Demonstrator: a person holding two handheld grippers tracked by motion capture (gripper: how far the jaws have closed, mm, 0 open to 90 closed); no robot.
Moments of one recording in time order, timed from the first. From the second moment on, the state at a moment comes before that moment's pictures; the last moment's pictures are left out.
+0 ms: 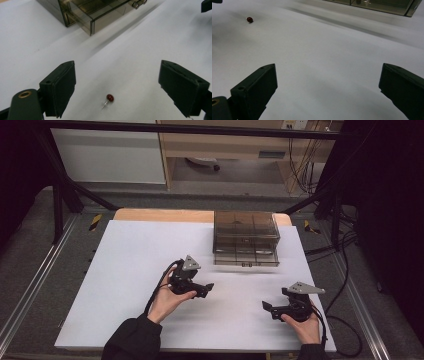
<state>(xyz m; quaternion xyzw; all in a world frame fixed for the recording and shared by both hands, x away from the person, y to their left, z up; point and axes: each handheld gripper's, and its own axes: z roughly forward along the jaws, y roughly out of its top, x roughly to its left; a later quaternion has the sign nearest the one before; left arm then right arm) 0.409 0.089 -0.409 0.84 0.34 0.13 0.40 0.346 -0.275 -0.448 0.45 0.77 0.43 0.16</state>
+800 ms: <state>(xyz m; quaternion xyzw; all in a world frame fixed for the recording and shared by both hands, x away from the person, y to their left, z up) 0.407 0.094 -0.437 0.86 0.33 0.12 0.36 0.346 -0.275 -0.448 0.45 0.77 0.43 0.16</state>
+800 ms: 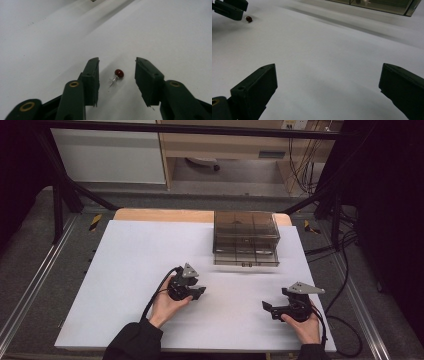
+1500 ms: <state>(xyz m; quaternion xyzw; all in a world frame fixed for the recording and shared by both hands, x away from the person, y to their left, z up) 0.413 0.092 -0.446 0.87 0.32 0.12 0.34 0.346 -0.275 -0.448 0.45 0.77 0.43 0.16</state>
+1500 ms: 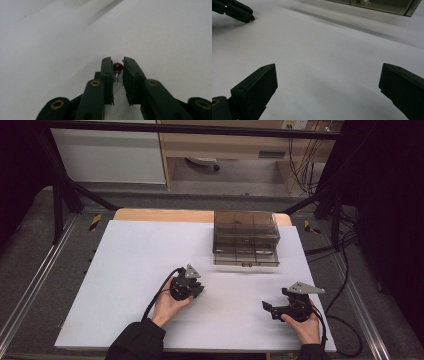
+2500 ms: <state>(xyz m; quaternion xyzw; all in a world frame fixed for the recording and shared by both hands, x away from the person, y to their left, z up) 0.413 0.085 -0.425 0.86 0.33 0.13 0.37 0.346 -0.275 -0.447 0.45 0.77 0.43 0.16</state>
